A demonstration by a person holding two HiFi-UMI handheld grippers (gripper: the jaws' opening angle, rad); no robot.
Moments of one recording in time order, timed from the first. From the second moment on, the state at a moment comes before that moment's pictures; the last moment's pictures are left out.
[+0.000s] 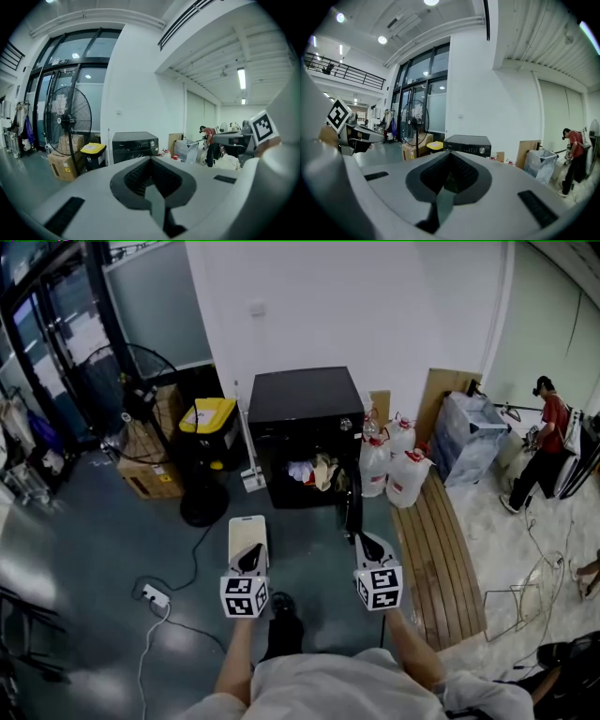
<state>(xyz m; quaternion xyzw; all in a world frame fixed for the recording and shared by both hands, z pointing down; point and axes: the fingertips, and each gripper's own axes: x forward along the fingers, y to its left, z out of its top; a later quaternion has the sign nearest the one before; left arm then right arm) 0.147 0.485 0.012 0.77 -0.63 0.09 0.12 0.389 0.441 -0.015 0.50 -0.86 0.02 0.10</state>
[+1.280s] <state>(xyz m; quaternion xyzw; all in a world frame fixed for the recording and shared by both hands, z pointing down) 0.022 0.196 0.032 0.79 -0.59 0.09 0.14 0.241 0.169 -0.004 0.52 -0.84 0.01 0.15</state>
